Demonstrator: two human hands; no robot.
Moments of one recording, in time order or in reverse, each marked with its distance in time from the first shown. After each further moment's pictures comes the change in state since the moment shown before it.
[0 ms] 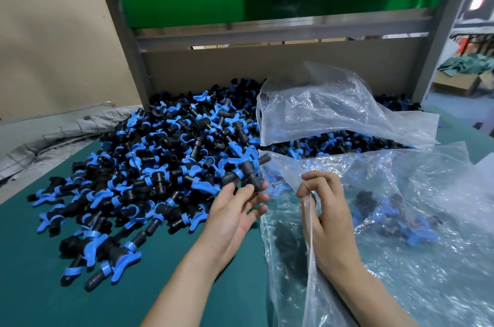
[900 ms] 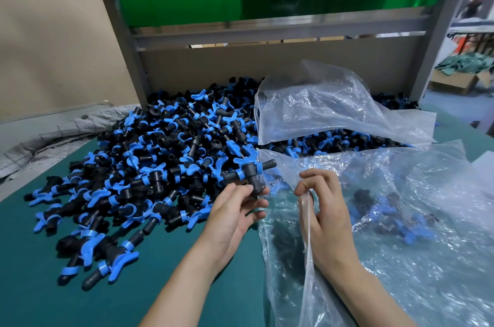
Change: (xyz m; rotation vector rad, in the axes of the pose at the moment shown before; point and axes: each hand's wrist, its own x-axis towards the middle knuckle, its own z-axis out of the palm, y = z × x) left_hand -0.006 0.000 0.001 0.132 -0.055 0.000; right_hand 0.000 0.001 -0.001 -0.017 0.007 -0.006
